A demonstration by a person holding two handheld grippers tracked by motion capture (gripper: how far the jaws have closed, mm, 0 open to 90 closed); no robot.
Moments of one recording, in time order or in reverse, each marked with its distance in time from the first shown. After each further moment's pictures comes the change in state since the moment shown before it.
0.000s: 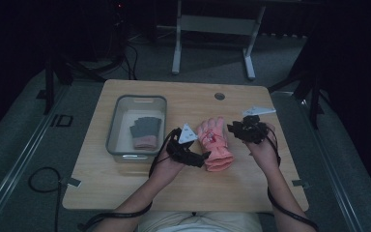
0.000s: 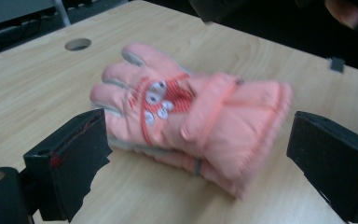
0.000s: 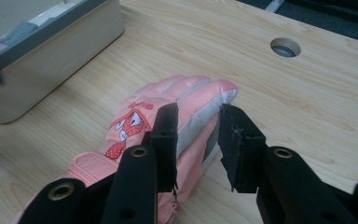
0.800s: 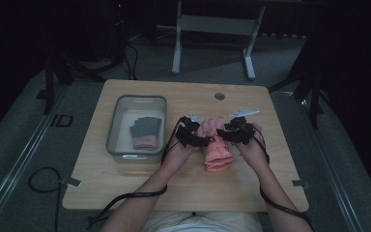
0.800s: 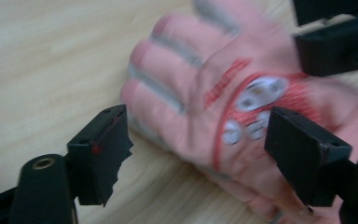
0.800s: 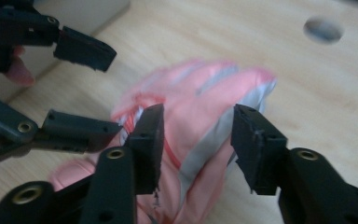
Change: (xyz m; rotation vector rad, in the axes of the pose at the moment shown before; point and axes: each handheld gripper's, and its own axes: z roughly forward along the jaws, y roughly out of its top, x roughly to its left) left arm 0.037 -0.007 0.074 0.227 0.098 -0.246; right arm 0.007 -0.008 0.047 0.098 0.029 -0.028
